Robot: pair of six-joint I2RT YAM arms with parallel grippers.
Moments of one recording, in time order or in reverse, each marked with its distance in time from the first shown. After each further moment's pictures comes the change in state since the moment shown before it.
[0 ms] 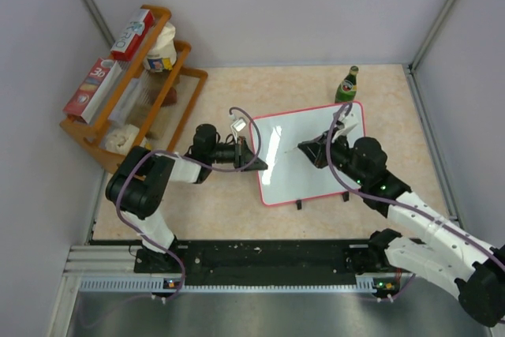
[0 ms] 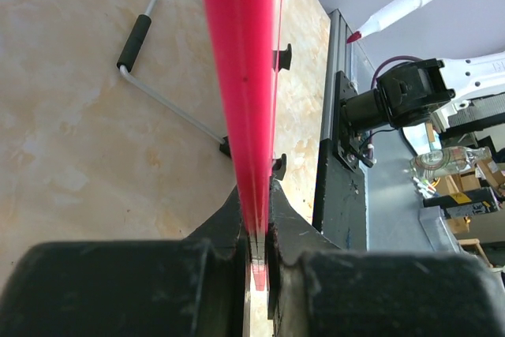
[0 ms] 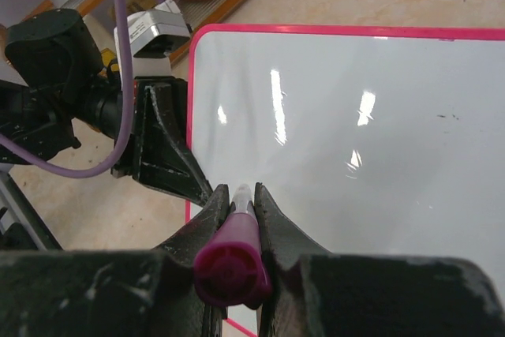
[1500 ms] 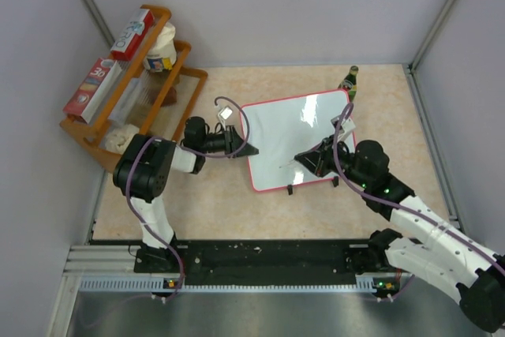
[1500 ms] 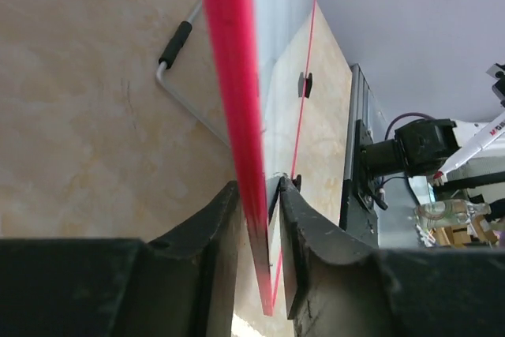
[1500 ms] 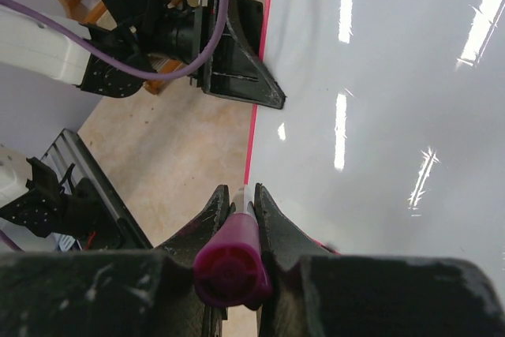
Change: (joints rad) left arm 0.143 0.127 0.070 0.109 -0.014 -0.113; right arm -0.005 -0.028 -0.014 -0.051 -0.159 0.094
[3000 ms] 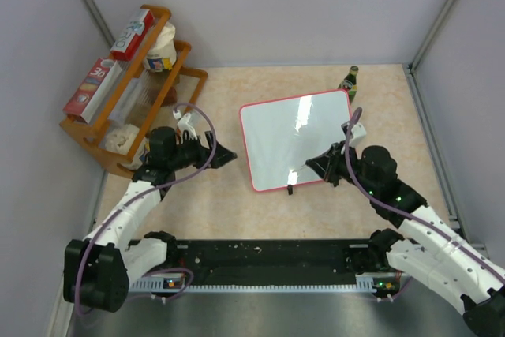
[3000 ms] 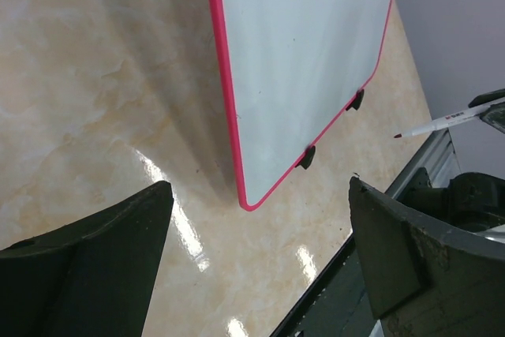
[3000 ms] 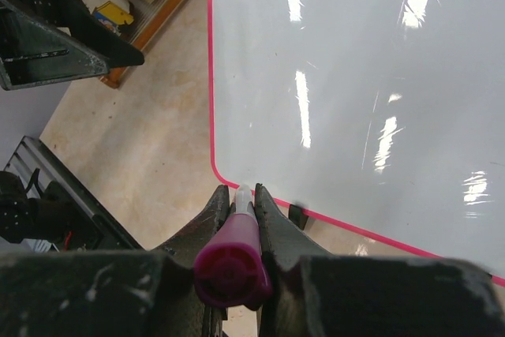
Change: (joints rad) left arm 0.073 -0.843 -0.118 -0.935 -0.421 0.221; right arm 0.000 -0.130 0.018 -0.235 0.121 -0.002
